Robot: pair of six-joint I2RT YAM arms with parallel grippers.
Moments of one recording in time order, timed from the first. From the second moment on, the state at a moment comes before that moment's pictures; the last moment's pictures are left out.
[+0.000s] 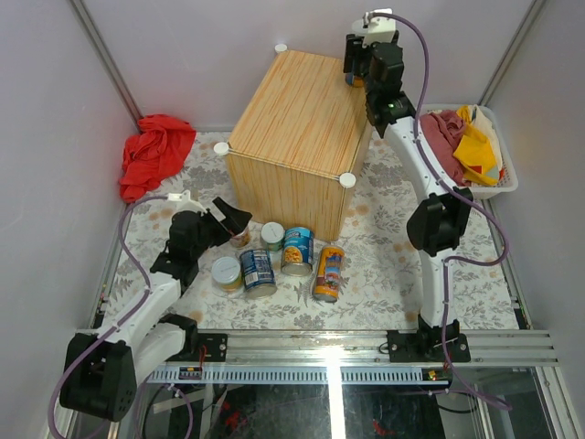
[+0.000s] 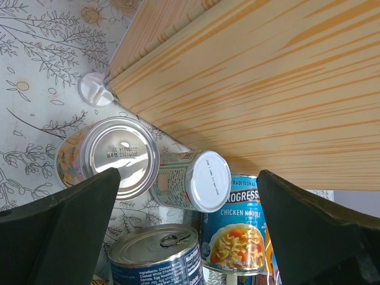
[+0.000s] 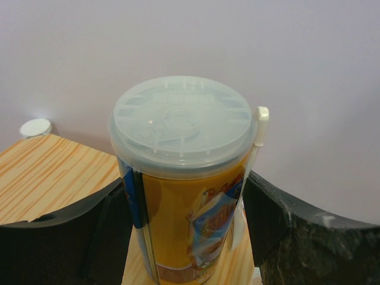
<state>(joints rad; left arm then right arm) -0.23 0.96 0.41 0.17 0.13 -0.79 0.31 2.19 2.31 0.01 0.24 -0.08</state>
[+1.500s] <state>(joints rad) -0.23 0.89 0.38 0.16 0.13 -0.78 0.45 2.34 2.44 0.14 0.17 -0.04</state>
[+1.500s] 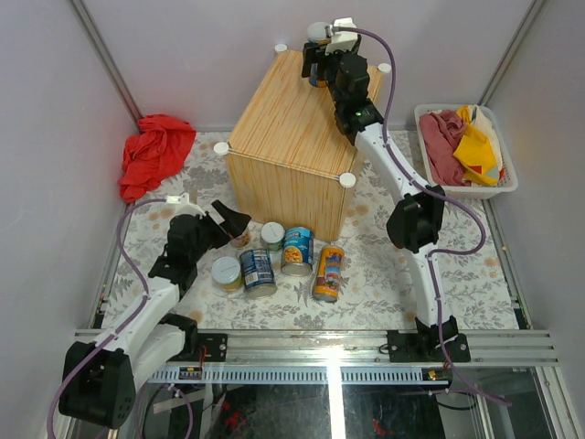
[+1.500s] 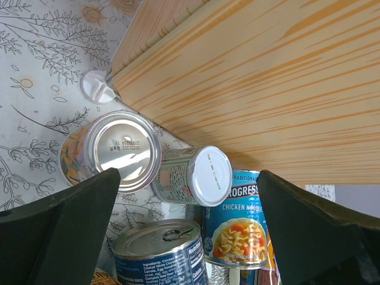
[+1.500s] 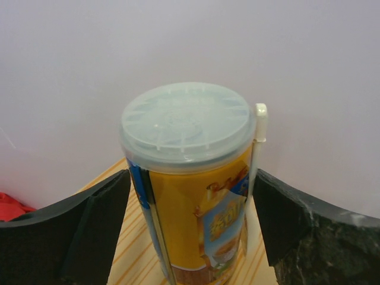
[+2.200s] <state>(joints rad) -0.23 0.92 0.38 0.16 0.17 -0.78 0.45 2.24 2.41 0.12 0.16 -0.03</state>
